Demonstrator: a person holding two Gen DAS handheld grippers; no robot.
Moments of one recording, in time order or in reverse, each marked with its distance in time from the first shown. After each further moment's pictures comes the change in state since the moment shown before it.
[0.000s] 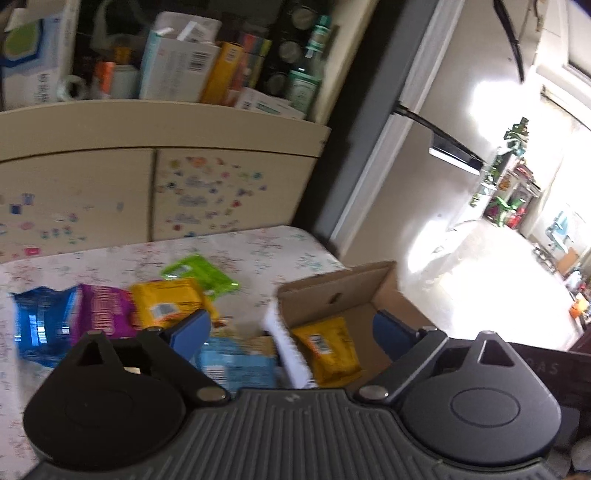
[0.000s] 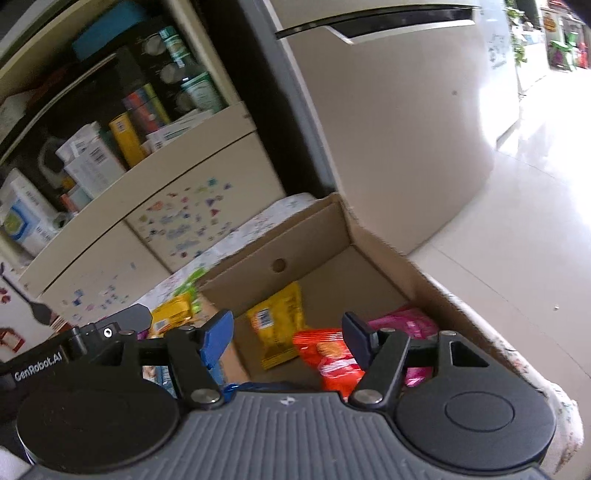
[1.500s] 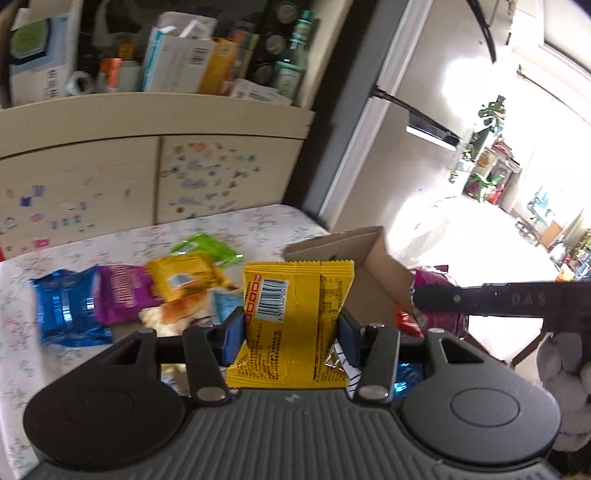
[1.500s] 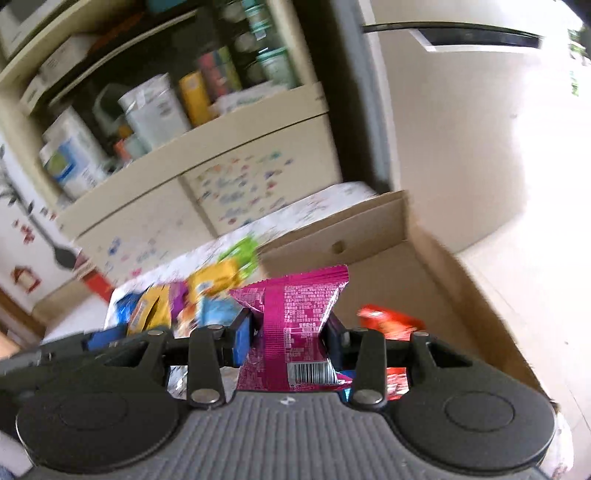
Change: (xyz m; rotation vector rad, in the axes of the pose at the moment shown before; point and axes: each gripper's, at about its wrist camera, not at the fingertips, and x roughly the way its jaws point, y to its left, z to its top) left arm -0.030 0.014 -0.025 0.078 0.042 -0.081; right arm -0.013 0.021 0.001 -0.117 0.044 0.028
